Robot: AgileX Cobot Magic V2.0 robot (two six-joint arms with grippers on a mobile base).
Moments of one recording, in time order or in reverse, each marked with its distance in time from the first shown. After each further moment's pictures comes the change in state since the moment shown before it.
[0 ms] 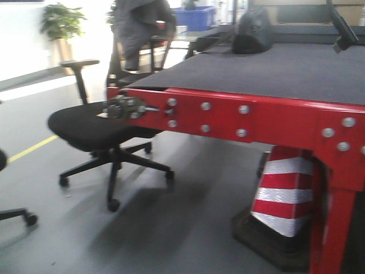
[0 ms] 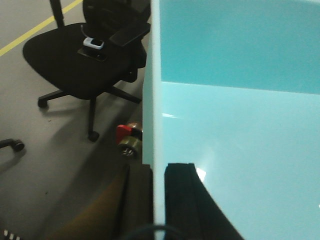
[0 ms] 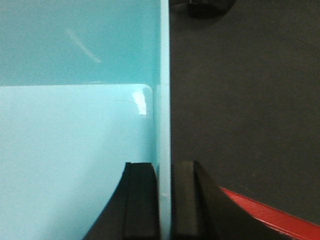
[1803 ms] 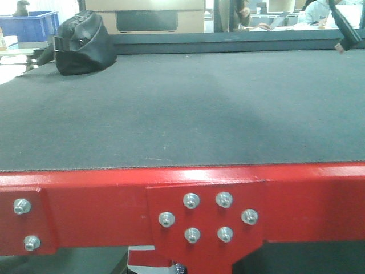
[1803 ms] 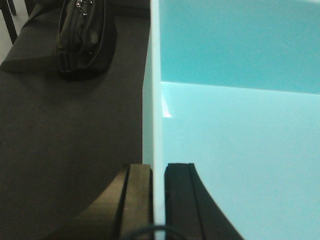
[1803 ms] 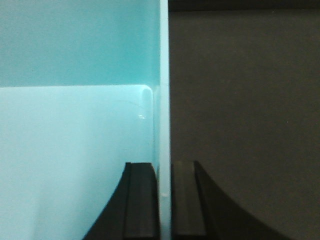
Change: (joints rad) left arm 0.000 0.000 0.000 -0.002 0.000 0.000; right arm 0.000 0.000 0.000 0.000 0.000 0.000
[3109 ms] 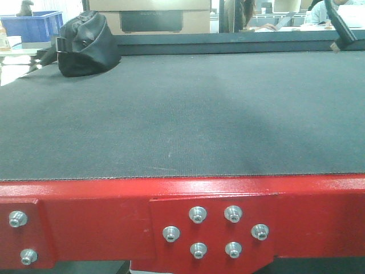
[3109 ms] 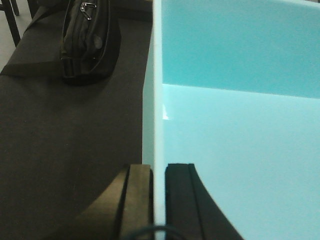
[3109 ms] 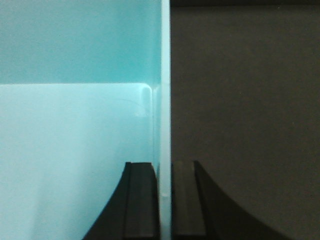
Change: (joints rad) left arm 0.000 0.000 0.000 -0.003 0.000 0.000; right arm 0.000 0.000 0.000 0.004 0.027 0.000
